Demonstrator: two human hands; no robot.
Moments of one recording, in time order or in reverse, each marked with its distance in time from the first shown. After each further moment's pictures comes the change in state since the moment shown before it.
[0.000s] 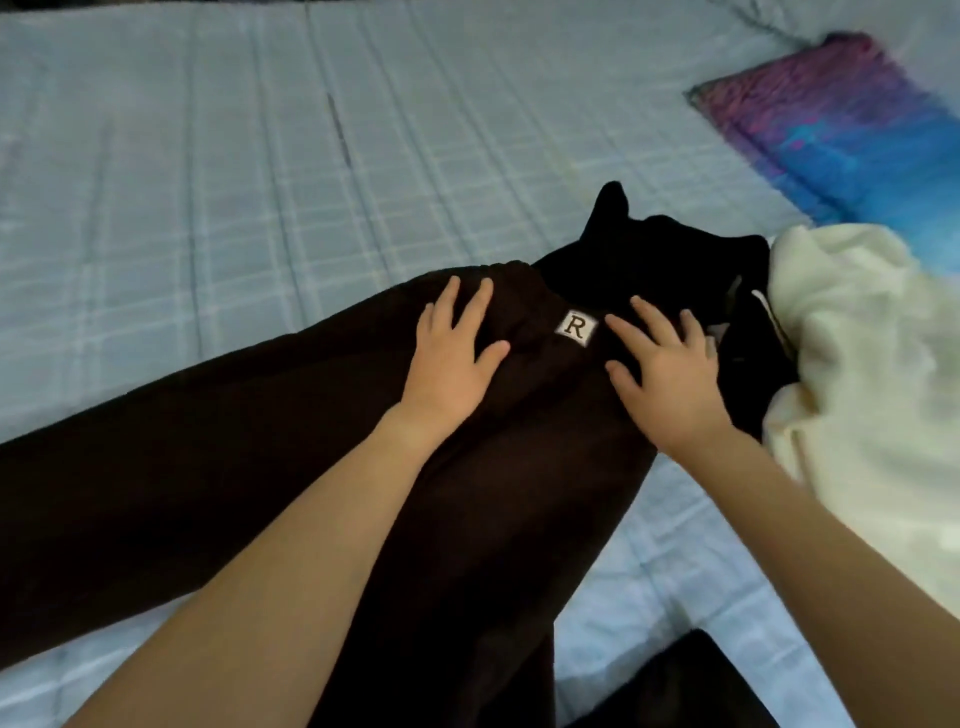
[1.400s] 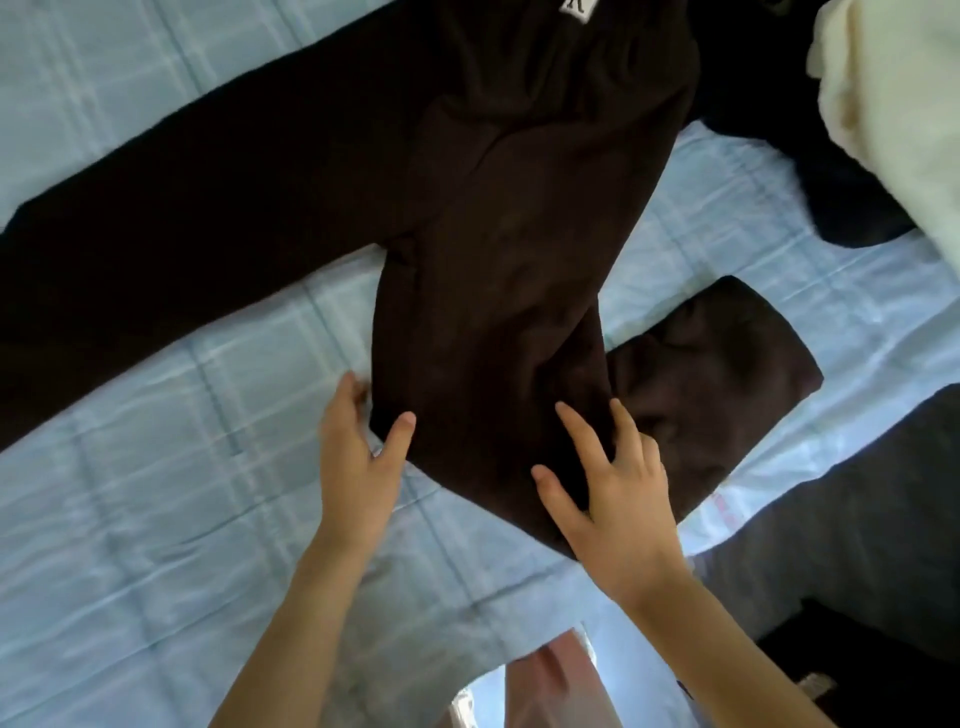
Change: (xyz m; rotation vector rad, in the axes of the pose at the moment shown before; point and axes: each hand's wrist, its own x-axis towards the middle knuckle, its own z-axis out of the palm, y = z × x) left_hand -0.387 -0.108 -0.022 -0.203 0.099 -0.346; right_hand -0.402 -0.132 0.066 0.194 -0.292 0.247
